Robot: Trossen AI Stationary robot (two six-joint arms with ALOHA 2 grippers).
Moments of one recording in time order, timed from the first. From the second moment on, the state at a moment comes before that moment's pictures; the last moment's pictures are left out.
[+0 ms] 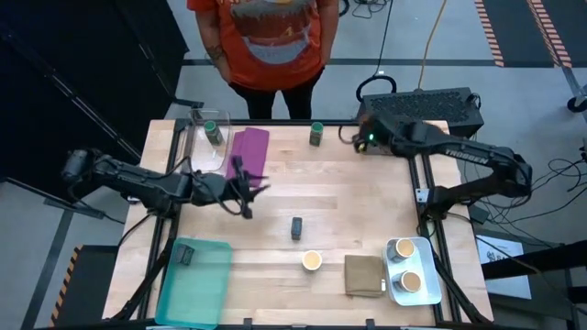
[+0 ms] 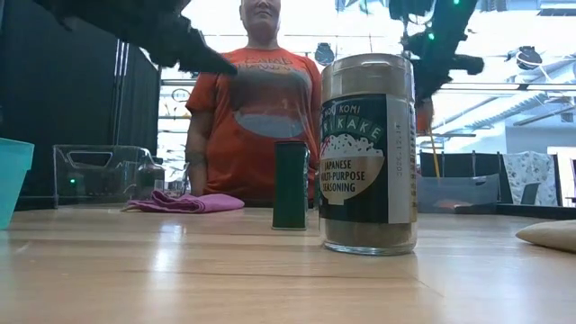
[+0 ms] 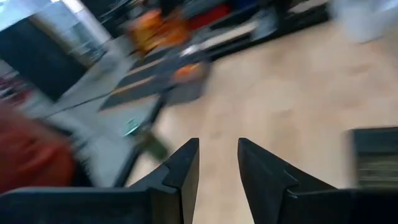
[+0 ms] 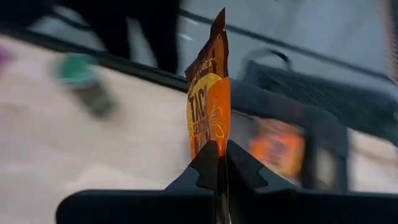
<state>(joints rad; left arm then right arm) -0.13 1.11 0.59 0.21 -0.45 0.35 -0.39 1.23 1.15 -0.96 0.63 0.72</state>
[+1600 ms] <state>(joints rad) -0.11 1.11 0.59 0.11 -0.75 0.20 -0.78 1.50 1.05 -0.71 0.36 0.70</state>
